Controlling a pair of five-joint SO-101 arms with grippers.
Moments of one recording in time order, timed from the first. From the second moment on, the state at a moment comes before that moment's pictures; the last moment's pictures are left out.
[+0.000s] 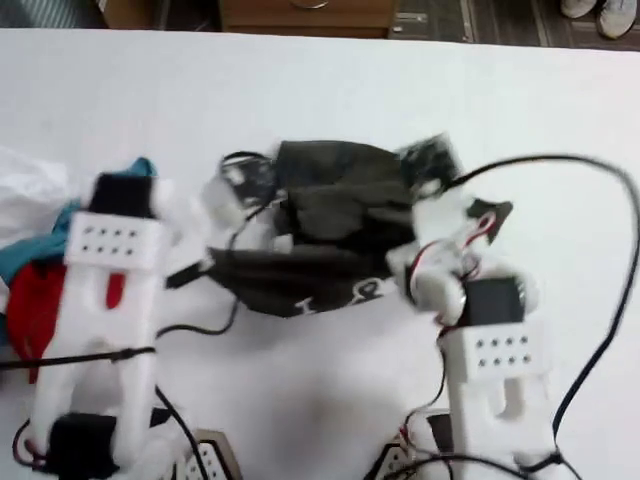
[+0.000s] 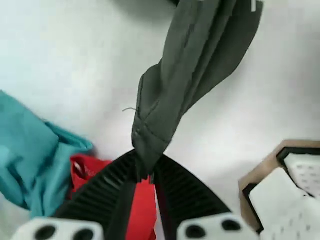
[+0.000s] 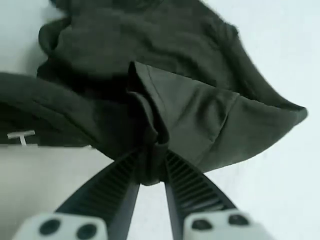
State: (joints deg) left arm -4.8 -22.0 17.5 98.9 -52.5; right arm -10.5 -49.2 43.9 72.8 19.0
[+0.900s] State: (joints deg) left arm -13.9 -22.6 34.4 80.1 -55.6; right arm -16.0 -26.2 37.2 68.1 26.0
